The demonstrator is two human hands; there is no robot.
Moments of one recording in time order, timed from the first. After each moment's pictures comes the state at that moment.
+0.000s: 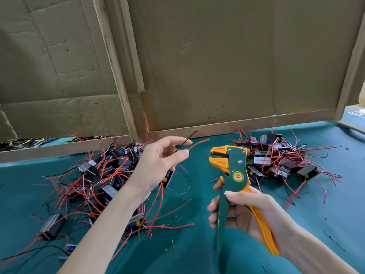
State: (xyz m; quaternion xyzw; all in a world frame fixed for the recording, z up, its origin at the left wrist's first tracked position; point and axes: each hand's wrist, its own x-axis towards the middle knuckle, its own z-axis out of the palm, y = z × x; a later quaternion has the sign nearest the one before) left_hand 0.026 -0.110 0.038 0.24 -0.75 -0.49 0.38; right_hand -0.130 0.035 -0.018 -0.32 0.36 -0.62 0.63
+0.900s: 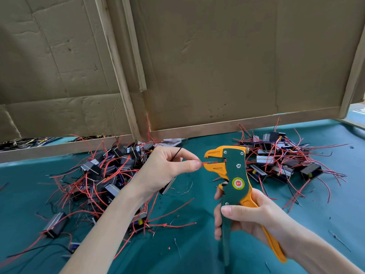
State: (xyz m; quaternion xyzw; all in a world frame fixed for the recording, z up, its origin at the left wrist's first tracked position) left_hand 0.028 -0.103 0.041 0.25 -0.78 -0.49 0.29; right_hand -0.130 0.042 -0.019 -0.41 0.39 -0.57 0.59
